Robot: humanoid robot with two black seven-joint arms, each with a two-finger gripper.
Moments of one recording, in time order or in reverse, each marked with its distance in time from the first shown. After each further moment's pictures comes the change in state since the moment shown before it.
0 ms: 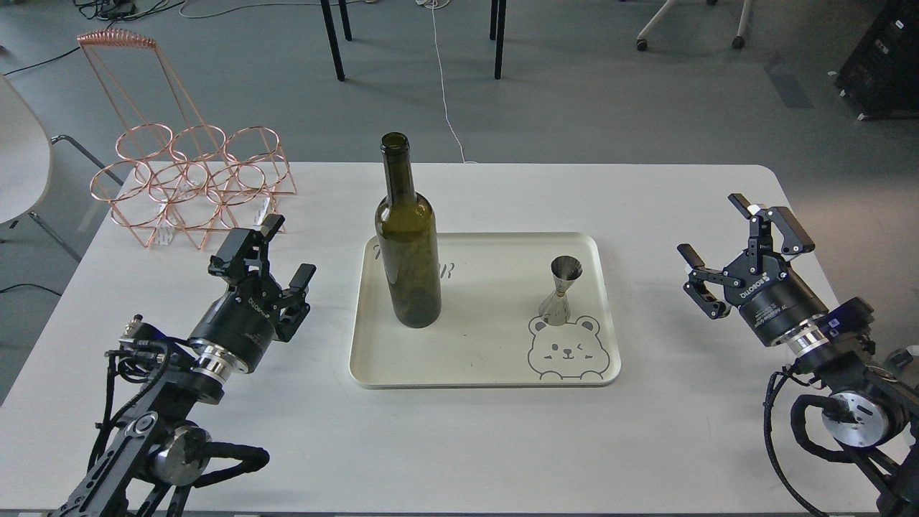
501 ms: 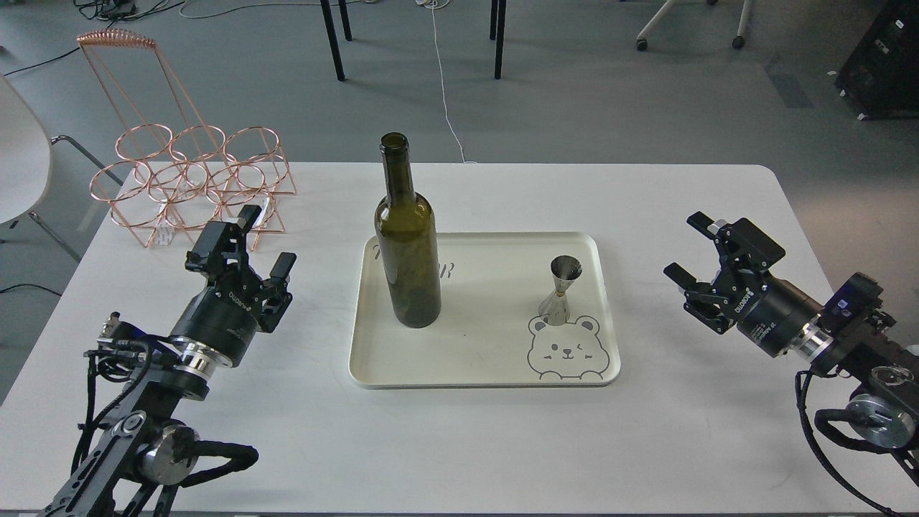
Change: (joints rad) left arm -0.014 0.055 0.004 -0.007 -0.003 0.019 -0.099; right arm -0.038 -0.126 0.039 0.199 -0.628 -0.025 0.000
